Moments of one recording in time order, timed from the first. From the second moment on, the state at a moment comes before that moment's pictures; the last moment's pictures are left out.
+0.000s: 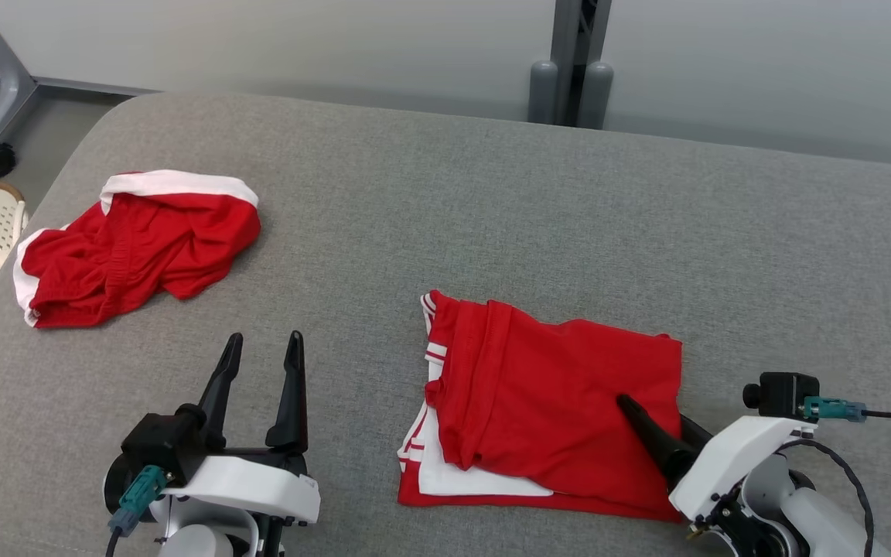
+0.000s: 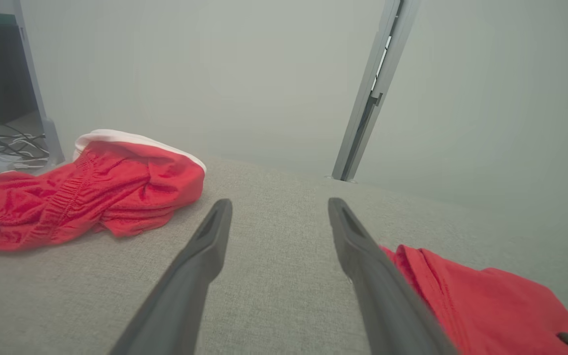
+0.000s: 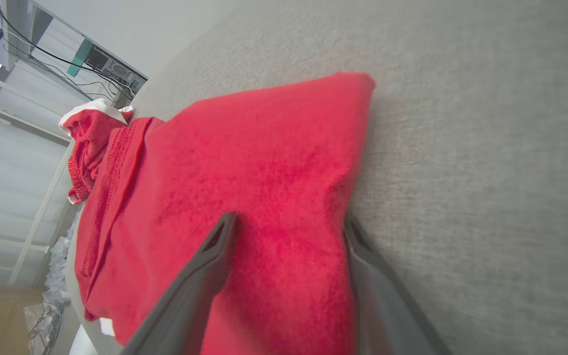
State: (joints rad) left arm -0.11 0.05 -0.17 0.23 -0.35 0.02 -0.26; right arm -0.34 -0.25 0.56 0.57 1.07 0.13 0.04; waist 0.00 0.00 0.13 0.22
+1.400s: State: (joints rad) left arm -0.40 0.05 -0.25 0.16 -0.33 0.01 -0.26; right arm -0.87 -0.92 0.90 0.73 0.91 0.14 0.03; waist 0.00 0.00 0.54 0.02
